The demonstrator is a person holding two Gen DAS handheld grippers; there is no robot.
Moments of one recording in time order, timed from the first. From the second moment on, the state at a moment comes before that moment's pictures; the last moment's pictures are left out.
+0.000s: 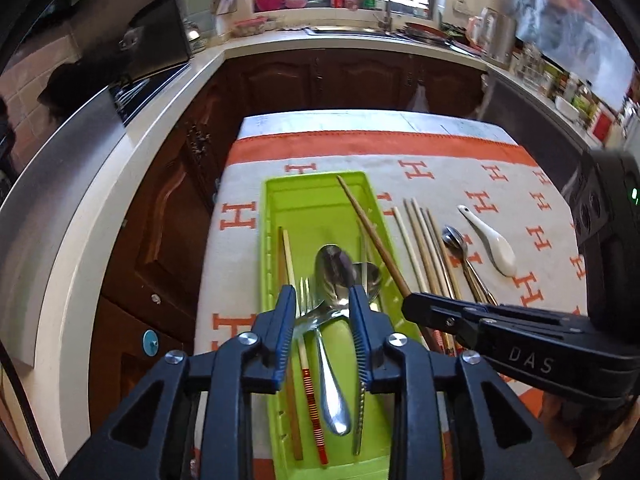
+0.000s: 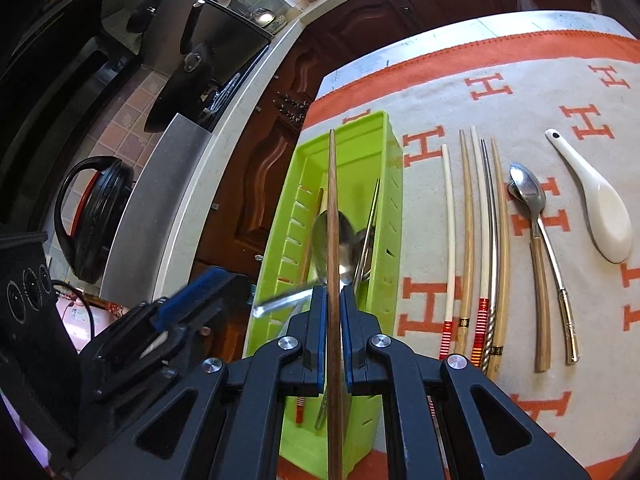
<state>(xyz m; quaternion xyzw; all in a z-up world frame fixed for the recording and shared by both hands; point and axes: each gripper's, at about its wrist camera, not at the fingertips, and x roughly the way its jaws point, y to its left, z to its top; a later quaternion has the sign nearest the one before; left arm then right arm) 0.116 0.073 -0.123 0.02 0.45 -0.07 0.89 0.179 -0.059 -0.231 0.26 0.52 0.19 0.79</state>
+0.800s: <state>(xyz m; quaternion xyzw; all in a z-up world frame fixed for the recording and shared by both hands) 0.113 0.099 -0.146 -0.05 0.48 -0.01 0.88 0.174 -0.056 -0.241 0.24 0.55 0.19 0.78</state>
